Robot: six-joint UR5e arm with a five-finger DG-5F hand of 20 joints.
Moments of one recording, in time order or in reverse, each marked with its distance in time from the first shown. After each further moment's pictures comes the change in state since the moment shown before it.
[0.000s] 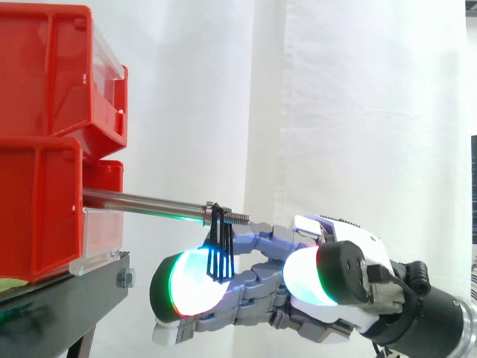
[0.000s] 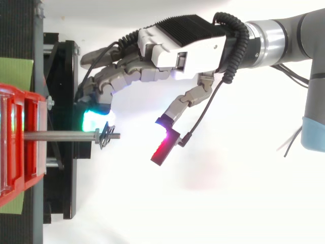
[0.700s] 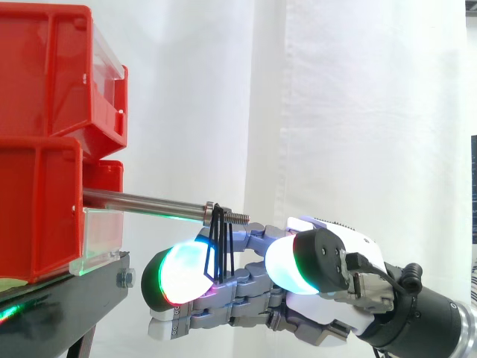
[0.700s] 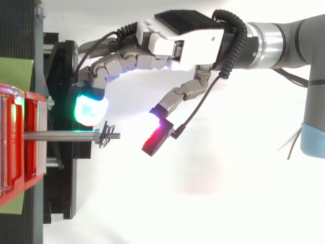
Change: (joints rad) arm 0.014 -0.001 -0.017 0.015 0.099 0.032
